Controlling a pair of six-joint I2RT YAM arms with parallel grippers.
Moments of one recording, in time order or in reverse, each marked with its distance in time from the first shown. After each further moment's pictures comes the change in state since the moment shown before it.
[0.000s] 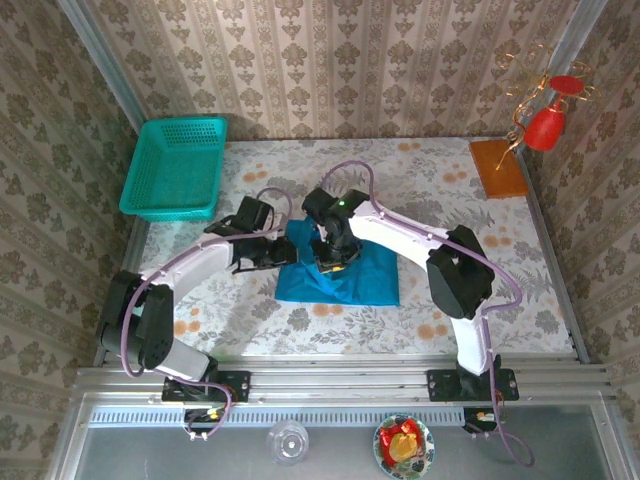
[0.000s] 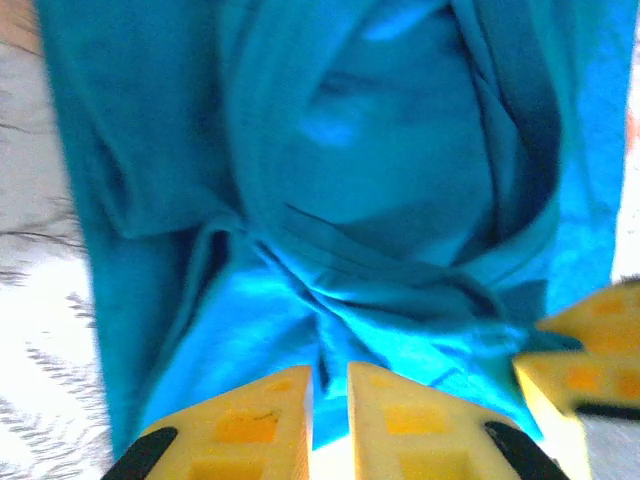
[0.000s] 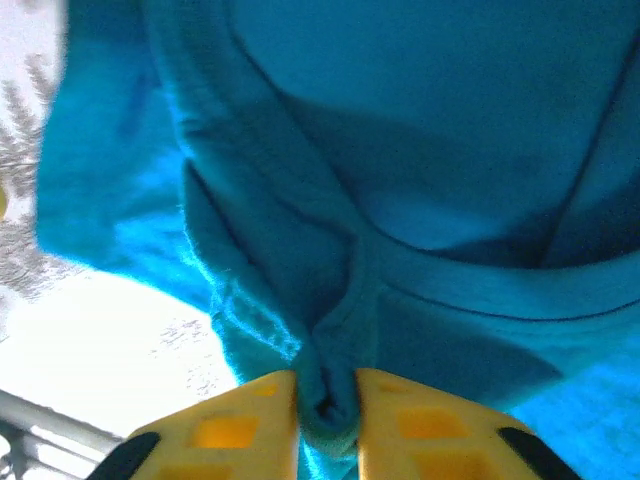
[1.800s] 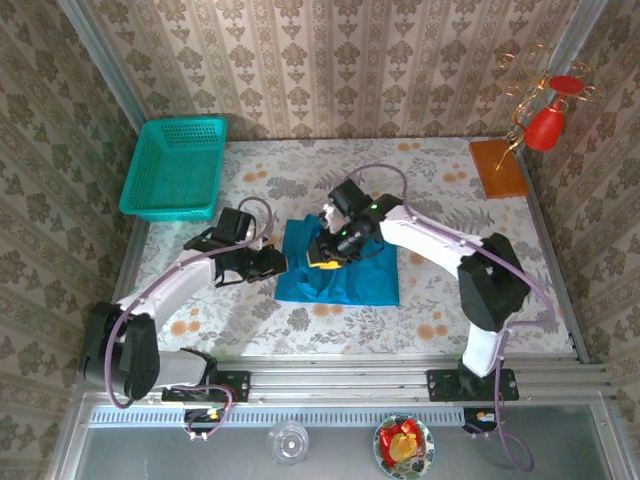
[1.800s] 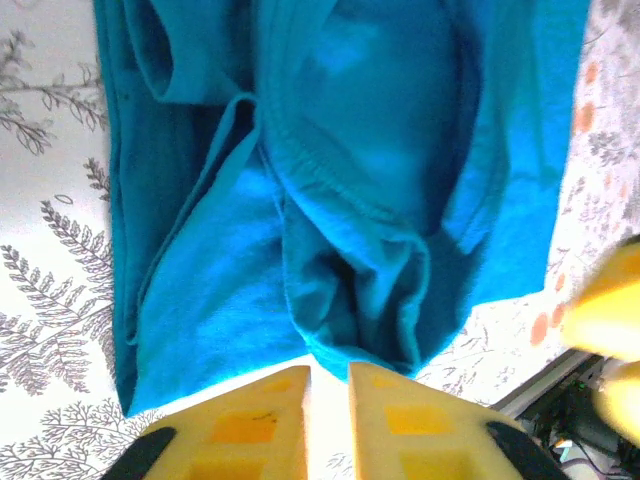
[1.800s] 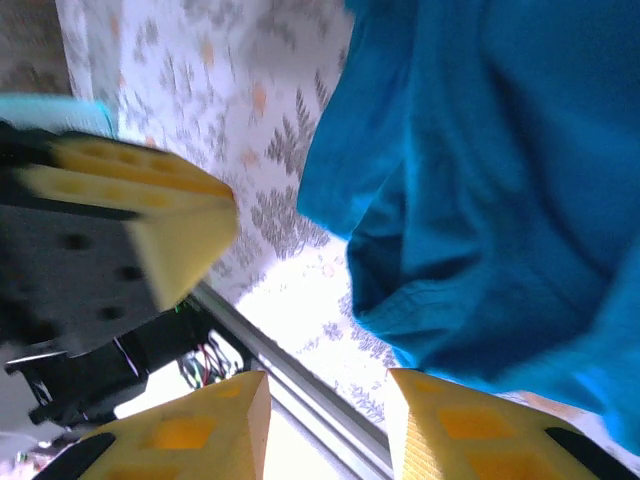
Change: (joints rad) left arm 0.076 -0.154 -0.105 -0.071 0.097 -0.048; right arm -0.113 -0.235 -0.260 0.349 -0.408 0.104
